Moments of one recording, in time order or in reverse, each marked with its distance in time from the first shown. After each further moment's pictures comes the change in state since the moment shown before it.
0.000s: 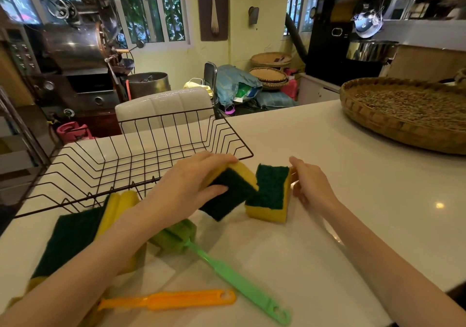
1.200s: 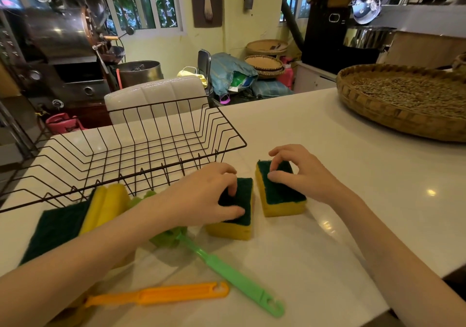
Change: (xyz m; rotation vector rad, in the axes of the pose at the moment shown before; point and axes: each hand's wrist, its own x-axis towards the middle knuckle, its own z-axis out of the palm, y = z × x) left_hand 0.010 0.015 0.026 0.161 -0.393 -0.001; right_hand -0.014 -0.012 -0.017 -0.533 -0.316 -0.489
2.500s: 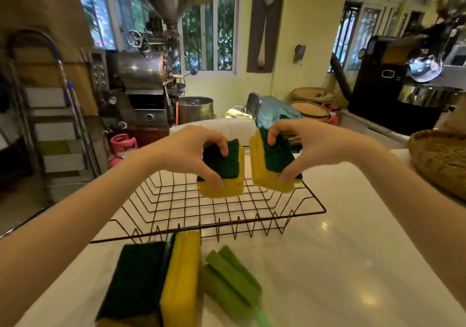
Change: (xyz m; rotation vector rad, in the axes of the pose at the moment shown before) left_hand -0.027 -0.140 -0.129 -0.208 0.208 -0.138; right_hand 0.131 -0.152 -0.027 -0.277 -0.331 -0.316
